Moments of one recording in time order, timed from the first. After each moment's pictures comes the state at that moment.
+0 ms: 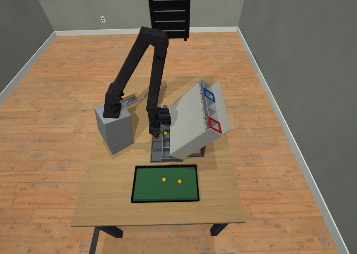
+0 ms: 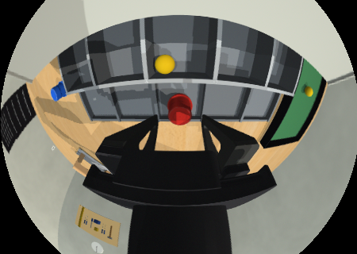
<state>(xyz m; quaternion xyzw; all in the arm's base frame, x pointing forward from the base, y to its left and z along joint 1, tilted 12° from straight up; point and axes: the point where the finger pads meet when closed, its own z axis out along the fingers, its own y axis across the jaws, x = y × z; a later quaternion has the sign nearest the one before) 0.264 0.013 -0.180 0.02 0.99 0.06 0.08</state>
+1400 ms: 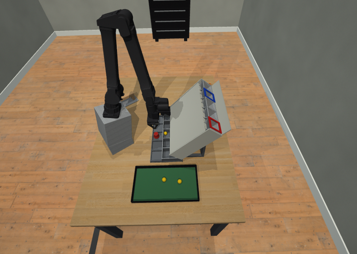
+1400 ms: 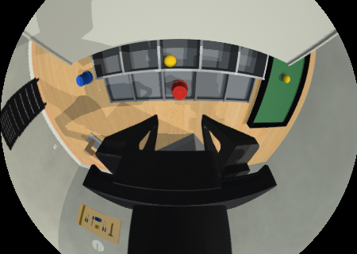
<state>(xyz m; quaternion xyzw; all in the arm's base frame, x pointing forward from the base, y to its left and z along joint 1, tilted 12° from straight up) 0.251 0.003 -0.094 0.02 0.99 0.06 0.09</state>
